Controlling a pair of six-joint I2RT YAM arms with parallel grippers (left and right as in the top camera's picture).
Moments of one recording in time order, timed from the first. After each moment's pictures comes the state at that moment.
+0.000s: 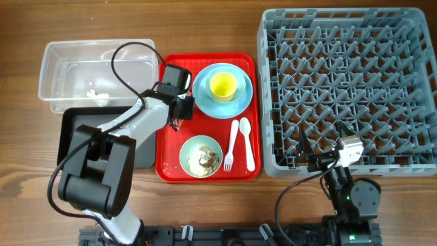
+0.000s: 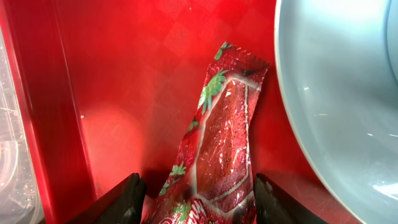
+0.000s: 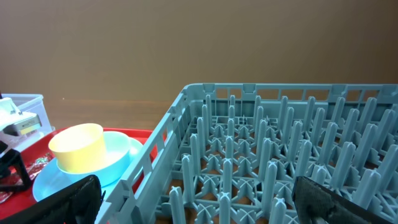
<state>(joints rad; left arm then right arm) -0.33 1.84 1.02 -0.36 -0.09 -0.13 0.02 0.03 0.01 0.01 -0.16 0.05</state>
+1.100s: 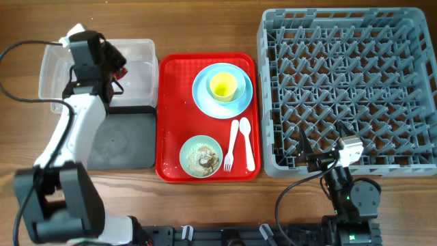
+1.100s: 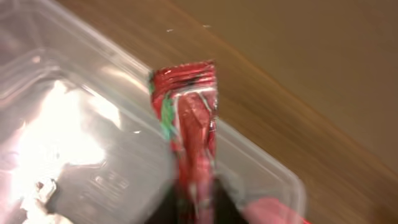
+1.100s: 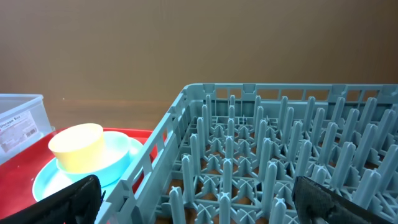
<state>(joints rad) 0.09 1.64 1.12 -0.12 -0.12 -0.56 0.02 0.03 0.01 0.01 -0.16 0.05</state>
